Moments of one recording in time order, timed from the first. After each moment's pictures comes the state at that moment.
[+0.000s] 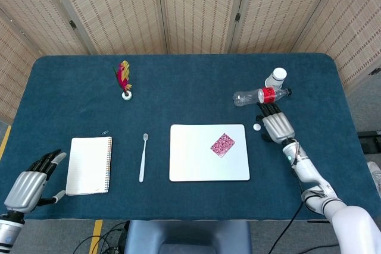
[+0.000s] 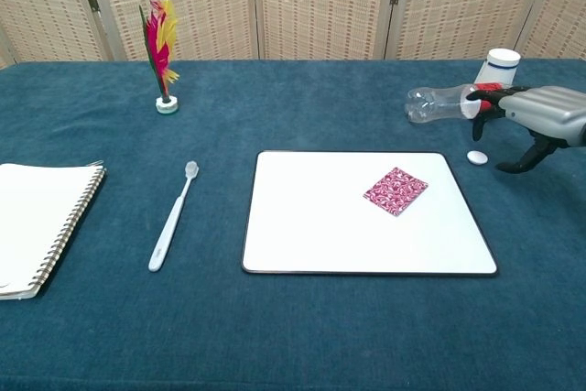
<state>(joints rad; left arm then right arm) -0.18 -1.07 0.05 -1.62 1.58 1.34 -0.04 0.68 -1.76 0.04 -0.53 -1.49 0.91 0.25</state>
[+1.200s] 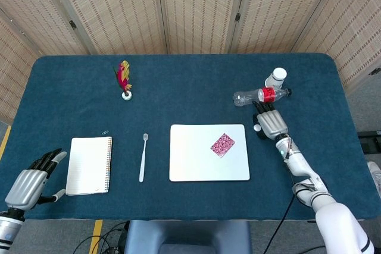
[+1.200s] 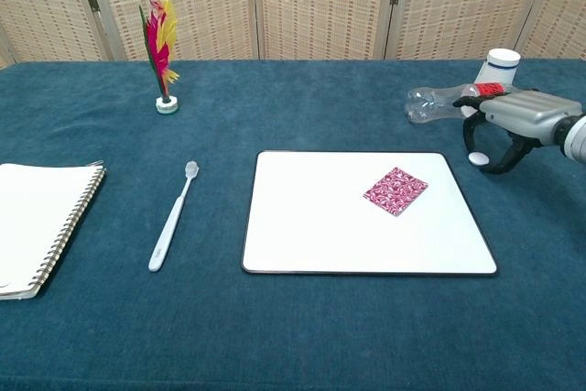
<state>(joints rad) -0.20 -1.07 0.04 -1.58 1.57 1.32 -0.08 0.75 -1.85 0.04 -0.37 -1.50 0.81 0.34</state>
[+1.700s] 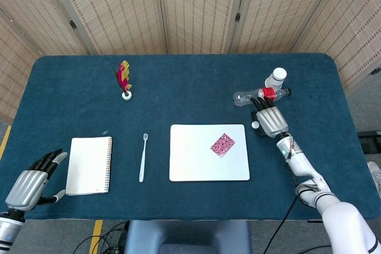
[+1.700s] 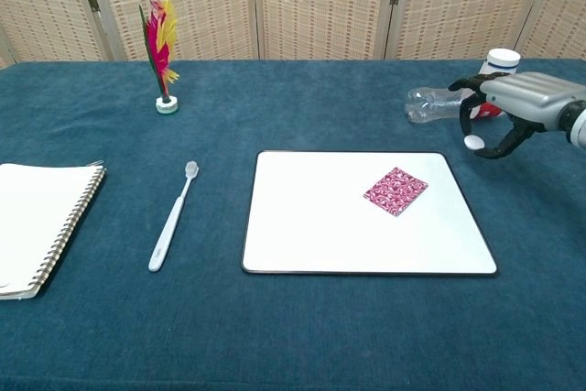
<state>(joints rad) -0.19 -1.07 0.05 -1.59 1.58 1.33 -0.08 0.73 -1.78 0.05 -0.49 -1.51 0.94 0.33</state>
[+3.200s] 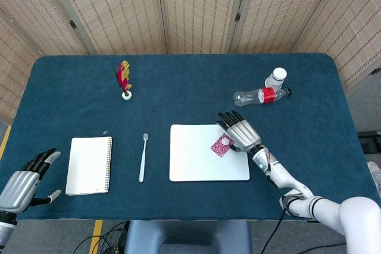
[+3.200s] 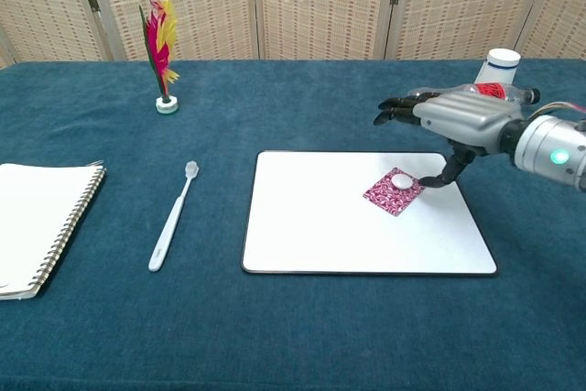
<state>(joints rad) -0.18 -1.05 0.05 -1.58 1.60 1.38 -0.16 0.74 -1.63 0.08 -1.04 -1.45 0.92 -0.04</state>
